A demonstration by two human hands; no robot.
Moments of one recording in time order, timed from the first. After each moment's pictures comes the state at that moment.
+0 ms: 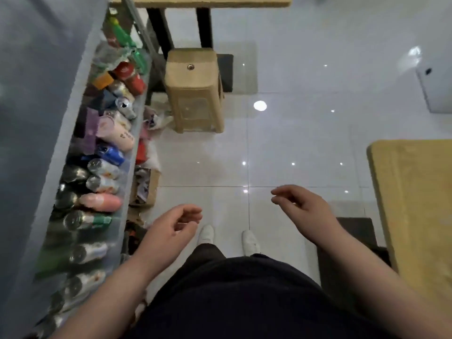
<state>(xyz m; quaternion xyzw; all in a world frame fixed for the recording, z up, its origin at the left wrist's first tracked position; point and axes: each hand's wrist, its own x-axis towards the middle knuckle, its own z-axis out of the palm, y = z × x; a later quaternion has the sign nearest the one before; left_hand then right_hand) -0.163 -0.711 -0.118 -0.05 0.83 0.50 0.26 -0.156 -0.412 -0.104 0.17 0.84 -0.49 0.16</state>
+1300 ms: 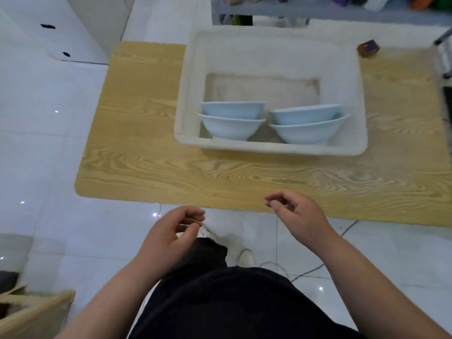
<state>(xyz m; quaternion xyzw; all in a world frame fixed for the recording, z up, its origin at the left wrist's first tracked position) -0.067 -0.214 -0.114 0.53 0.63 0.22 0.52 0.212 -0.192 -0.122 0.66 0.52 -0.49 -0.23</state>
